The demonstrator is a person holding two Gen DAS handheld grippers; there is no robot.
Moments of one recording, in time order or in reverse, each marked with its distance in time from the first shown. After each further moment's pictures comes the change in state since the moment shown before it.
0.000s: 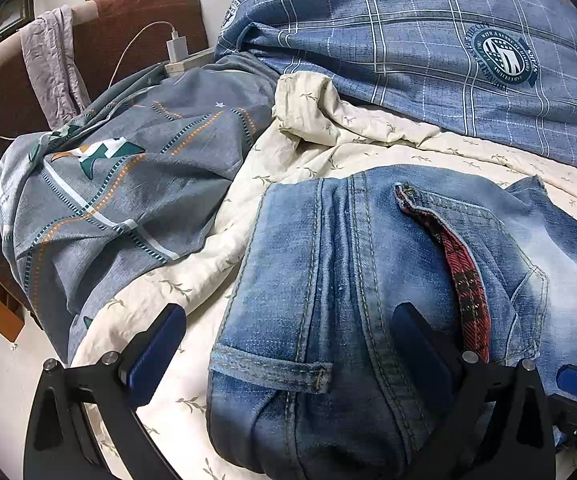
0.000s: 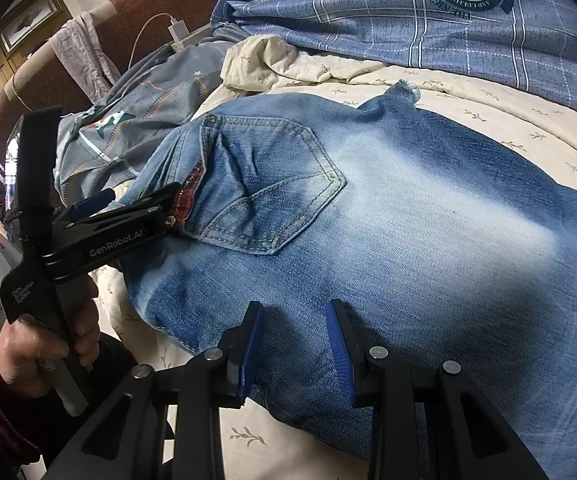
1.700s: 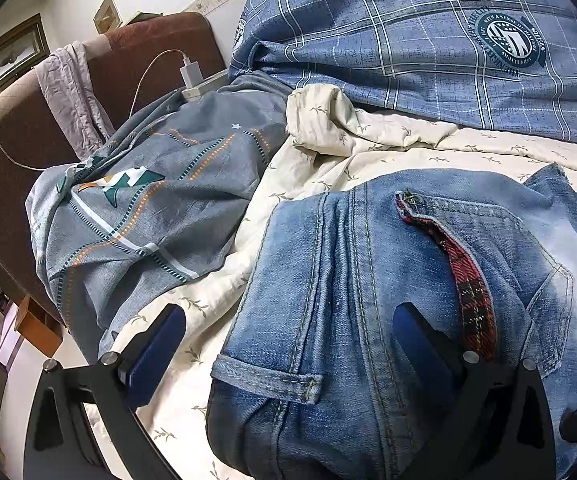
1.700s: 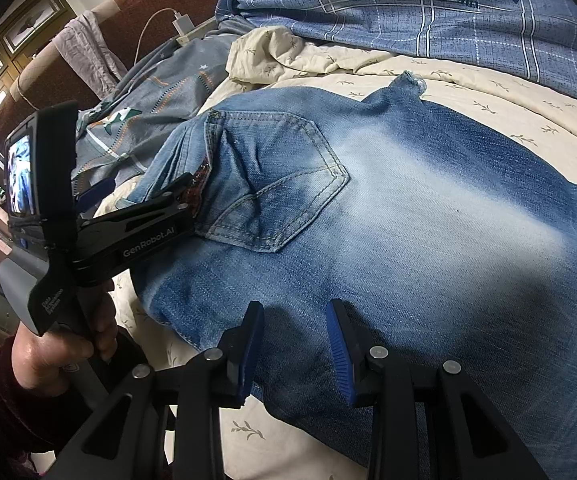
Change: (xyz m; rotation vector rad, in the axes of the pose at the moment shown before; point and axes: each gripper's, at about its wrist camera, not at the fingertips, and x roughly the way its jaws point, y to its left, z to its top) left arm -0.002 -0.022 0.002 0.060 -0.052 0.163; right arm 0.001 -0.008 0.002 -0.010 0.041 0.061
